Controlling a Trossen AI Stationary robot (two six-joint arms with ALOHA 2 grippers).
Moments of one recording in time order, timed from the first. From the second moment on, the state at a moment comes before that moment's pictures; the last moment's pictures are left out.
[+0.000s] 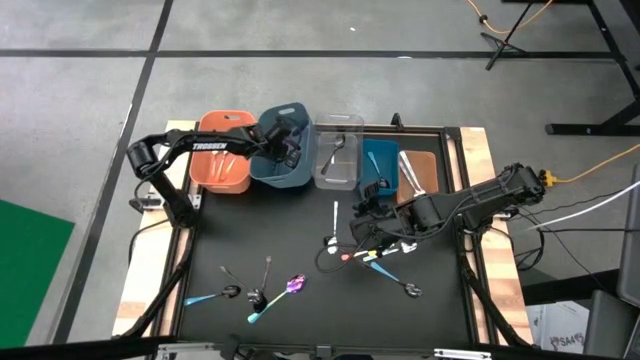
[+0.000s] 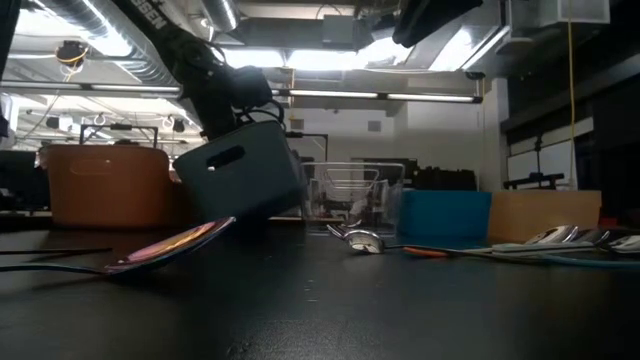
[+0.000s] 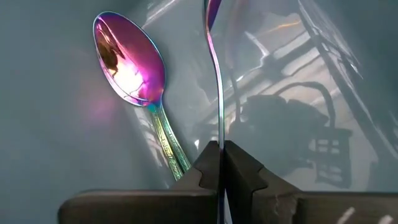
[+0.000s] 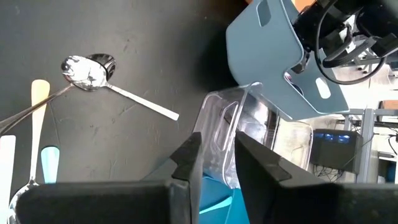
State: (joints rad) left arm 0.60 1.65 0.97 -0.32 -0.17 -0.48; right arm 0.35 1.60 1.51 -1.00 0.59 -0.29
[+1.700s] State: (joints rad) left arm 0.58 1.54 0.97 -0.33 -0.10 -0.44; right arm 0.32 1.60 1.51 -1.00 0.49 -0.29
